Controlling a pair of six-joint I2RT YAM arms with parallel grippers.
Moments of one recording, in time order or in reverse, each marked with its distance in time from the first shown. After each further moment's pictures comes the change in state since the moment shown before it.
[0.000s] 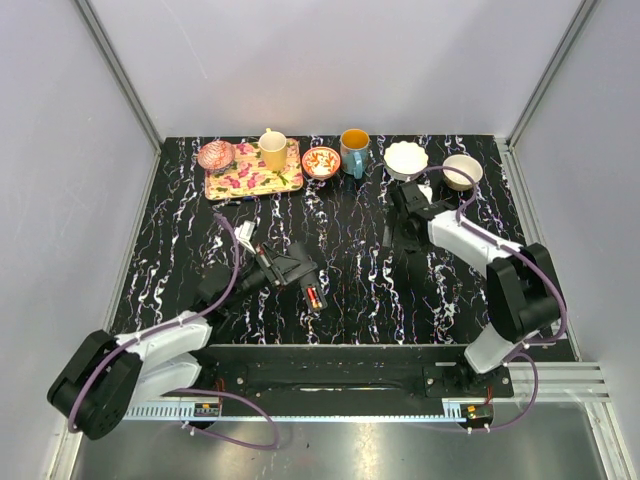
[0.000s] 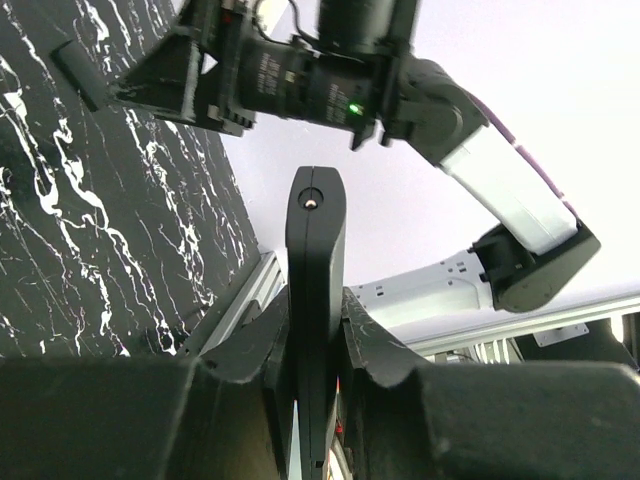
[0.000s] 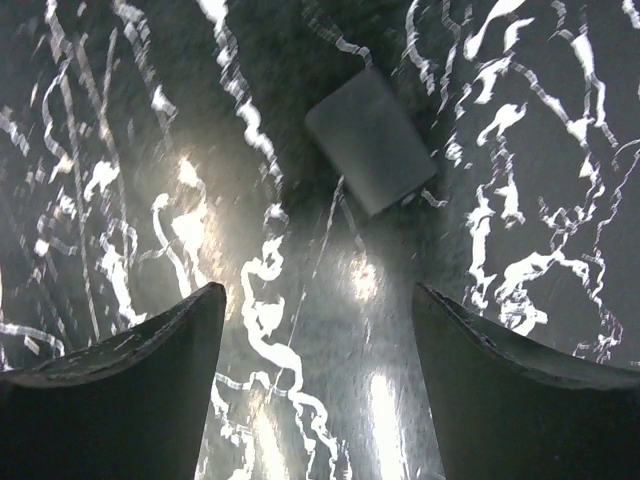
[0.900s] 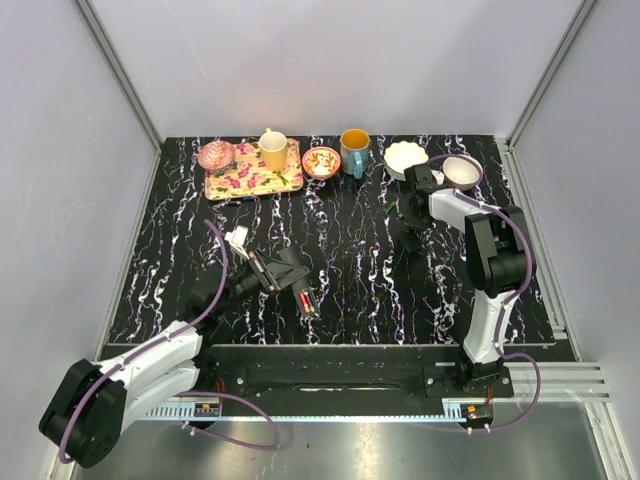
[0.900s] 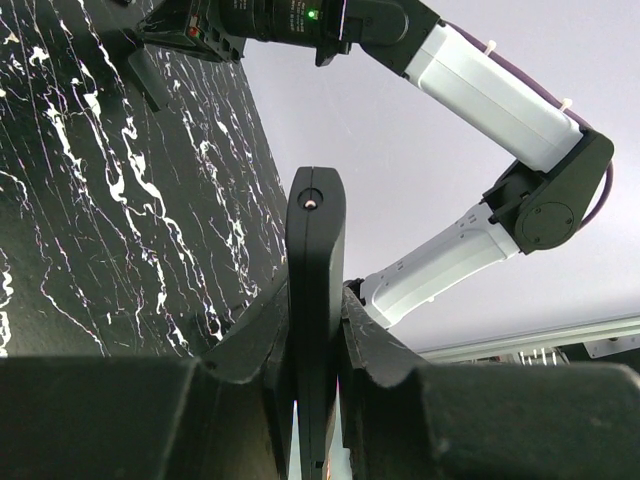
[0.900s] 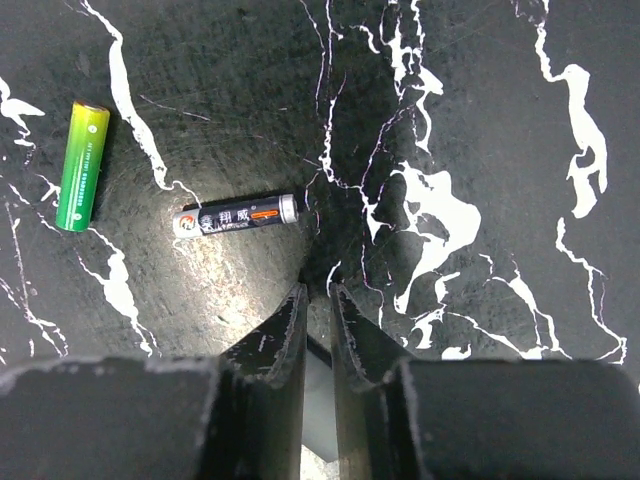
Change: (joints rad) left arm 0.042 -0.208 -0.024 -0.254 0.001 0.109; right arm -0.202 0.352 0.204 0.170 0.016 -0.031
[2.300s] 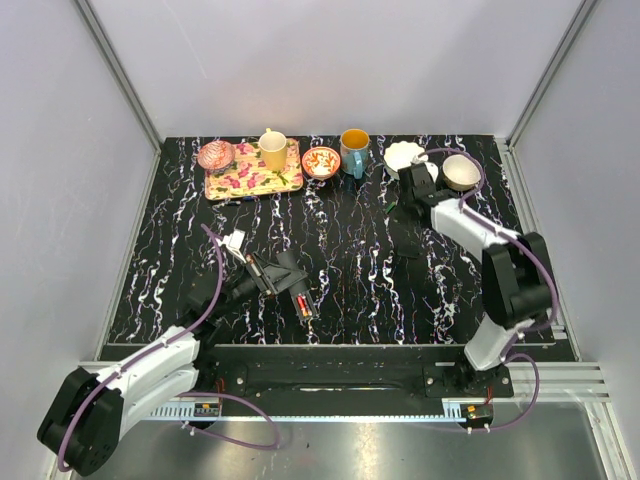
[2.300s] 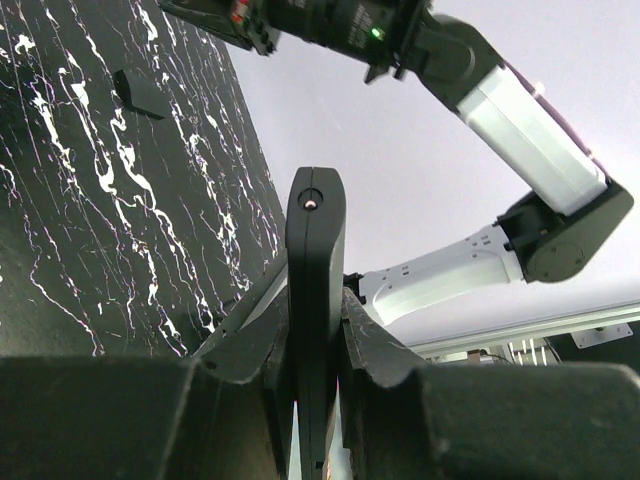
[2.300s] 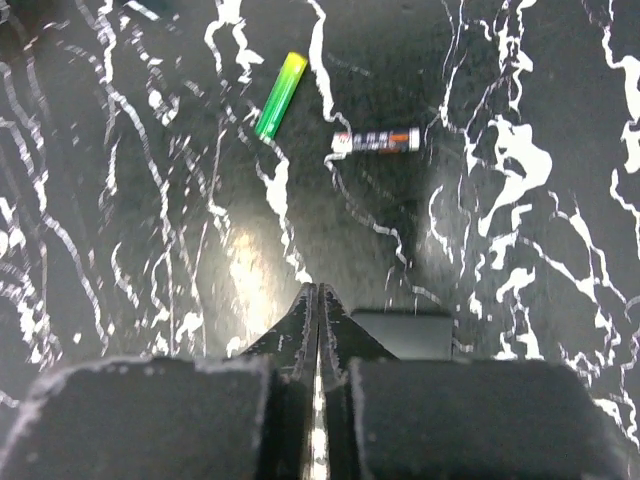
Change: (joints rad) left arm 0.008 -0.055 -0.035 0.005 0.017 -0.021; right arm 0.122 -0.298 -0.148 0.051 -0.042 0.025
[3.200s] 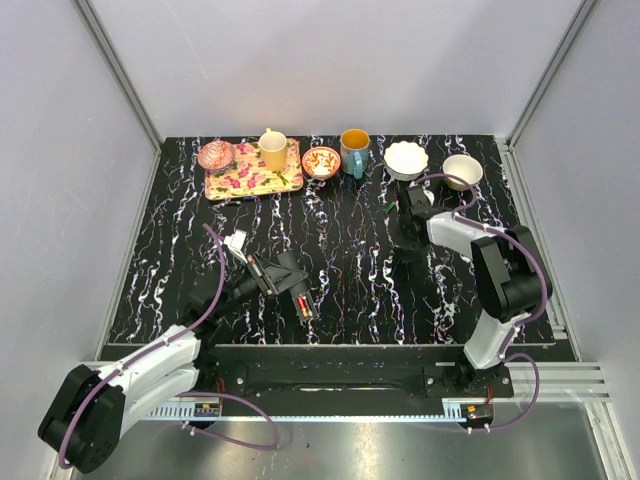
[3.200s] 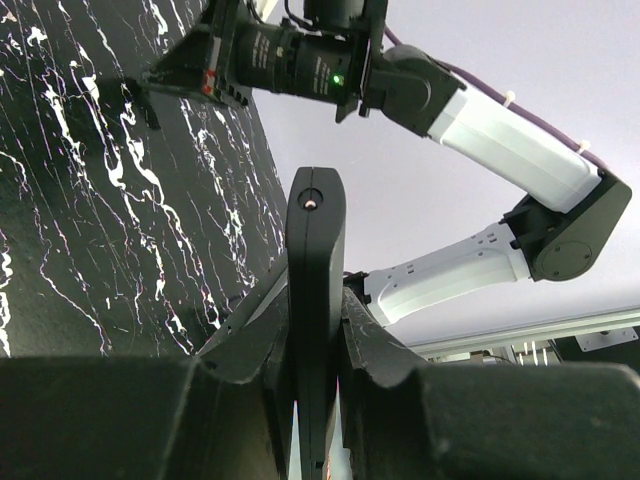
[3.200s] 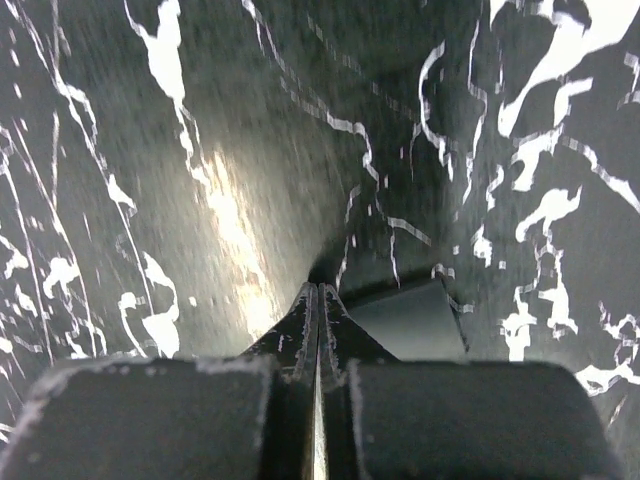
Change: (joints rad) left arm 0.000 0.019 0.000 -0.003 0.000 0.005; right arm -0.024 0.121 -0.095 0.025 -0.058 -0.008
